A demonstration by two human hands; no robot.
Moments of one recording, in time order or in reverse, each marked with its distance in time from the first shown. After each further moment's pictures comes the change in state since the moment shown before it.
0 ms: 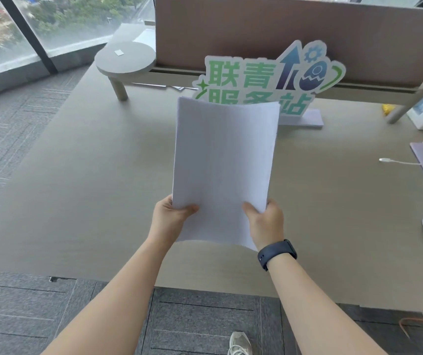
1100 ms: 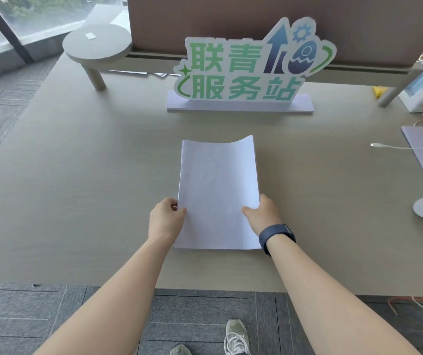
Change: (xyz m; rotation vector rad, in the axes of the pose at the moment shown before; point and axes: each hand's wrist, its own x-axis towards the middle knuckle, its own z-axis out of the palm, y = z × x) left_hand 0.017 -0.022 0.028 0.522 0.036 -0.188; right_hand 0.047 0.041 -0.027 -0.492 -0.110 0.221
